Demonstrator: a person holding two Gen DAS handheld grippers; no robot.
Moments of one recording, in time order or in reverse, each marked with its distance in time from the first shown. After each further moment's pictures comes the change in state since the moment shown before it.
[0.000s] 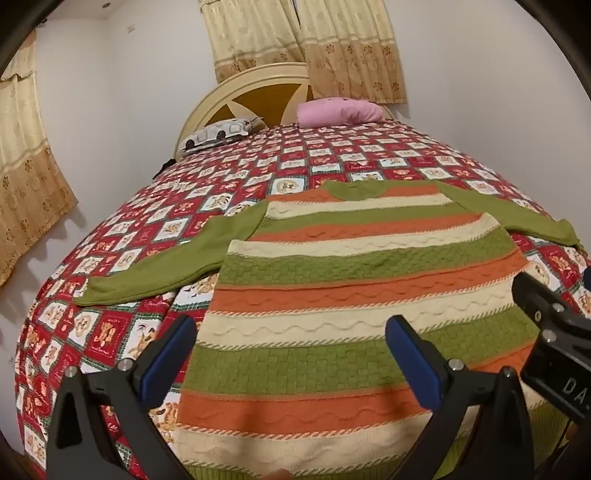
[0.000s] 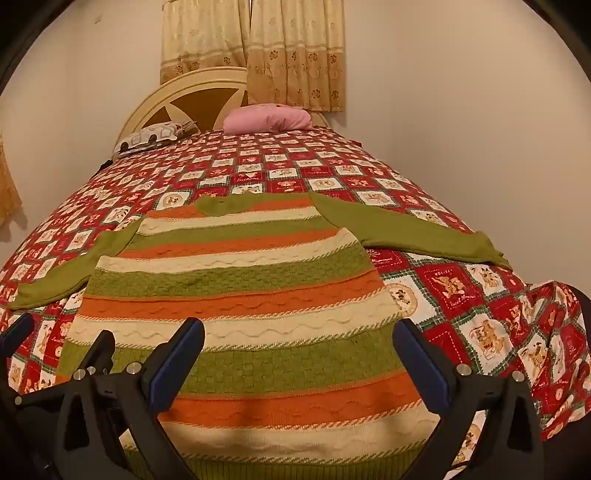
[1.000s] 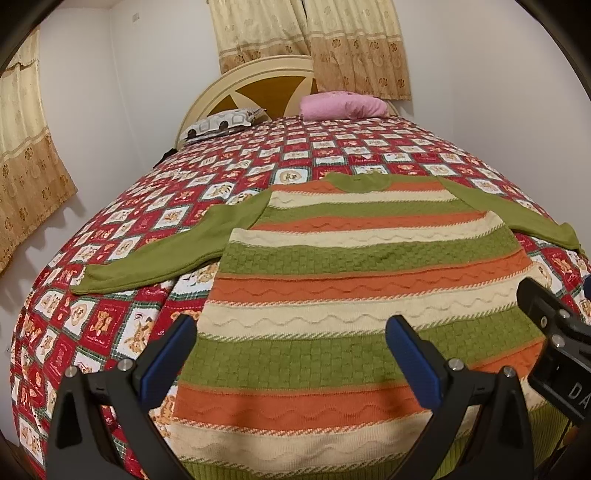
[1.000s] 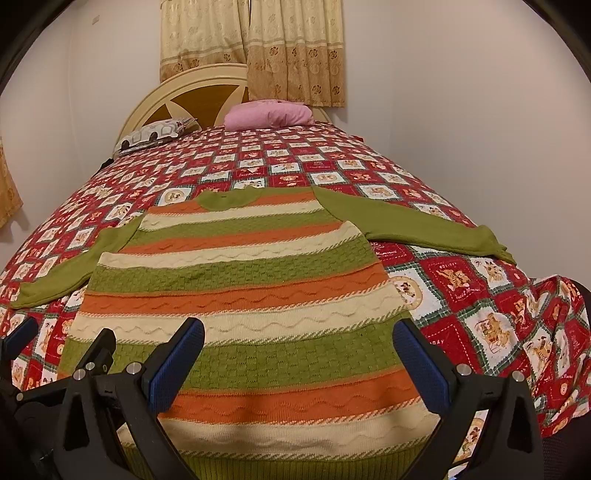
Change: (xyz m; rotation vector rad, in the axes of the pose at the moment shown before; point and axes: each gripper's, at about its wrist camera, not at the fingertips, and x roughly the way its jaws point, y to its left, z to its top) left arm 0.007 0.008 -0.006 -0.038 0.029 -0.018; right arm 0.003 0.003 -0.006 0.001 0.018 -0.001
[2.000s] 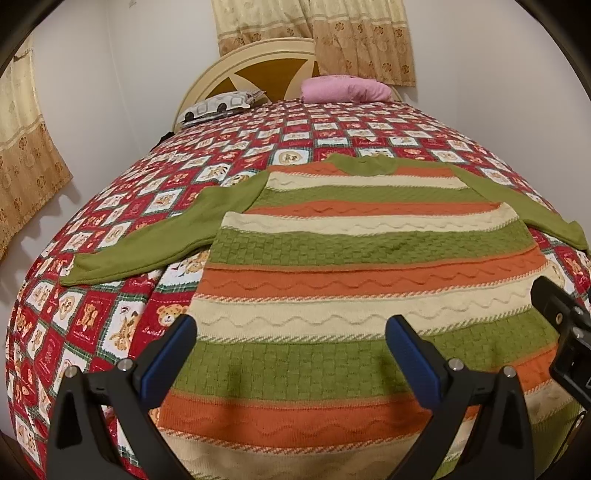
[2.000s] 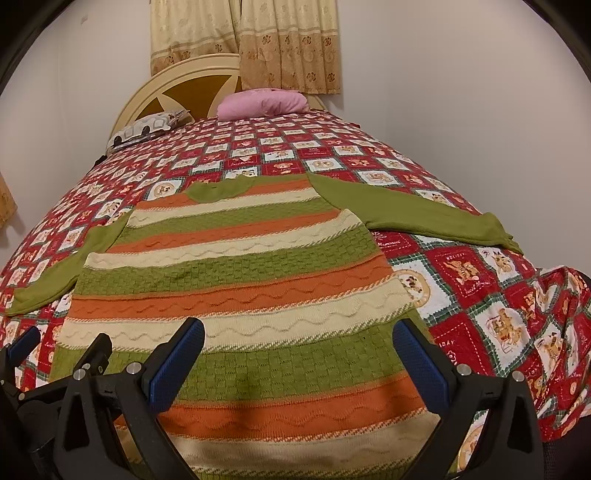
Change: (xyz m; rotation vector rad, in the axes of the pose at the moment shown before) left arm 0.027 -0.005 0.004 -0.011 0.070 0.000; right arm 0.026 -0.007 0.006 0.030 0.051 0.000
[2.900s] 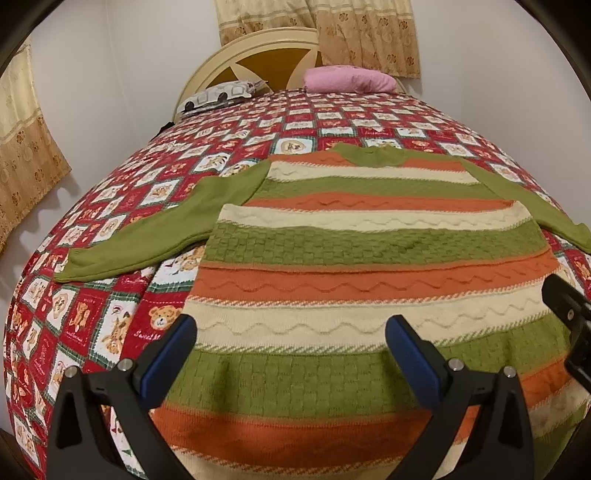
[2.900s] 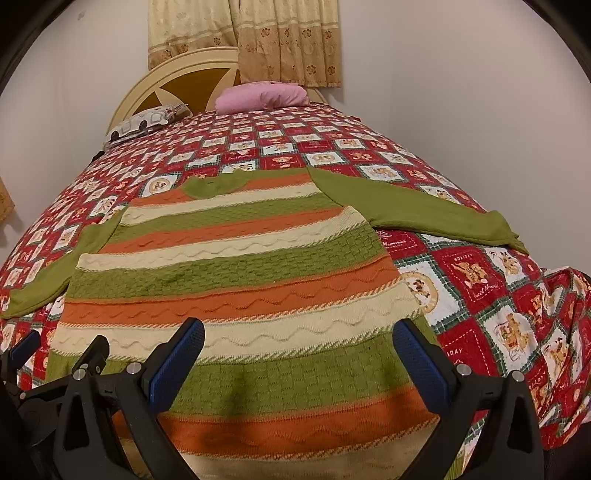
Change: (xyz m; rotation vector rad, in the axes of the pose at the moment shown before) left arm 0.021 0.002 0.006 -0.008 0.042 0.002; right arm 0.018 -0.001 0.007 0.000 0.027 -0.003
